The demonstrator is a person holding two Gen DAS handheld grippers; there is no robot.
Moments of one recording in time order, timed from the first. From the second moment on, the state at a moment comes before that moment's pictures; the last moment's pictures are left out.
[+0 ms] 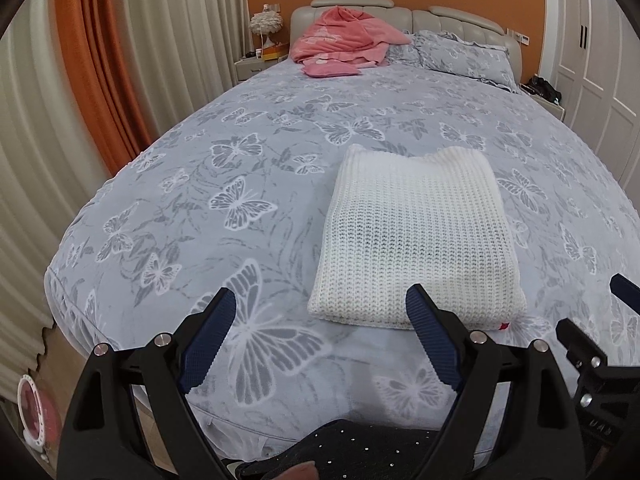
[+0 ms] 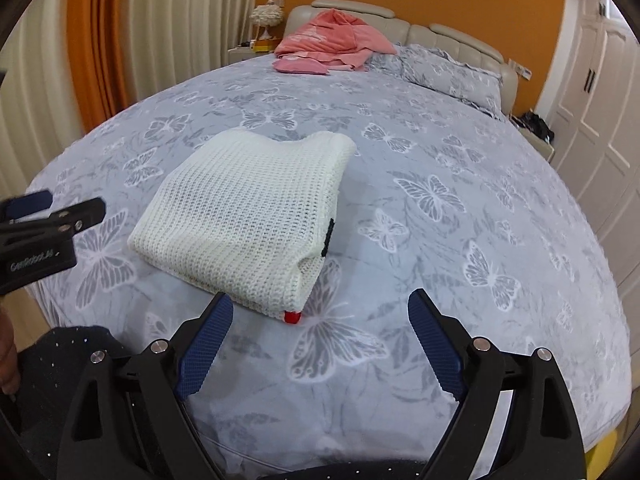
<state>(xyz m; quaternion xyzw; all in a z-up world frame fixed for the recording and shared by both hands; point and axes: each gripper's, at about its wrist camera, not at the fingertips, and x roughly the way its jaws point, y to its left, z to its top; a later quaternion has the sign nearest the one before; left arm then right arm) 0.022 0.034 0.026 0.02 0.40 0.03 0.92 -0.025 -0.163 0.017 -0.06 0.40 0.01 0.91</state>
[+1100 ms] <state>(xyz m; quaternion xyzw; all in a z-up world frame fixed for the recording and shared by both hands) 0.021 0.013 0.025 0.06 0.40 0.03 0.91 -0.019 -0.169 0.014 -0.03 0.41 -0.04 0.91</state>
